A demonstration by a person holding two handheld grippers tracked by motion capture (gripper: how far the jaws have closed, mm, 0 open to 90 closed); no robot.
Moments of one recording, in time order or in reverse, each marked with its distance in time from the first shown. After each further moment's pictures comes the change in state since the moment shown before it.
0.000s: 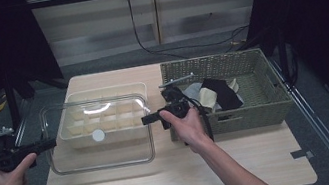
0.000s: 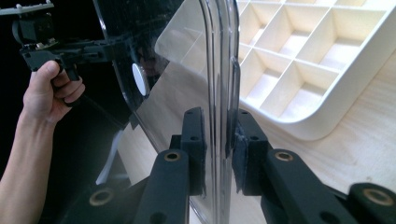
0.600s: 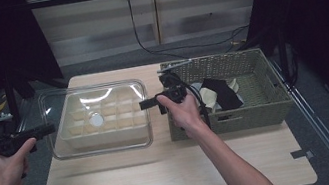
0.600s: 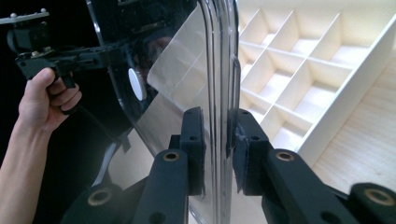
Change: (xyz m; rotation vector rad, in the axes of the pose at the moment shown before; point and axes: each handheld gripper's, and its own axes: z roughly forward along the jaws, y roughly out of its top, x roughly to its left) left arm 0.009 0.033 0.012 -0.060 0.002 0.008; right arm -0.007 0.035 -0.003 -0.049 -0.021 -0.023
